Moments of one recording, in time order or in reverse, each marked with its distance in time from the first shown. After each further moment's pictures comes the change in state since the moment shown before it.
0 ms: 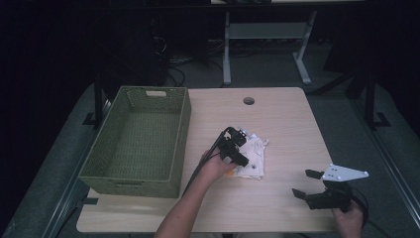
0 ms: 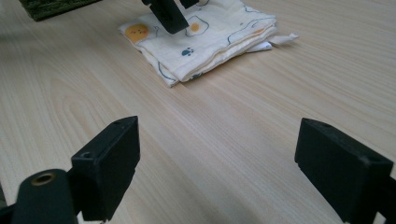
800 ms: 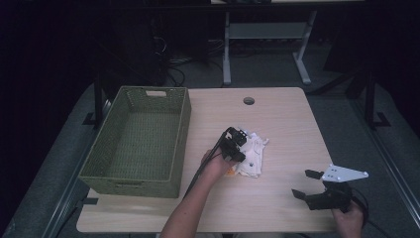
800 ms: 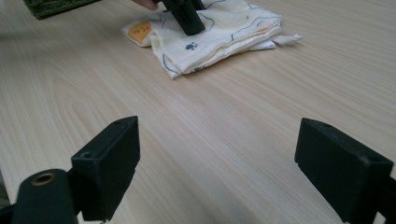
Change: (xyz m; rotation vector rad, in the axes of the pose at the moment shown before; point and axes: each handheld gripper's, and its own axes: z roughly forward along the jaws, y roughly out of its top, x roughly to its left) left arm 0.005 0.000 0.014 0.004 0.025 -0.020; right arm 0.002 0.001 0.000 0.003 0.002 -0.008
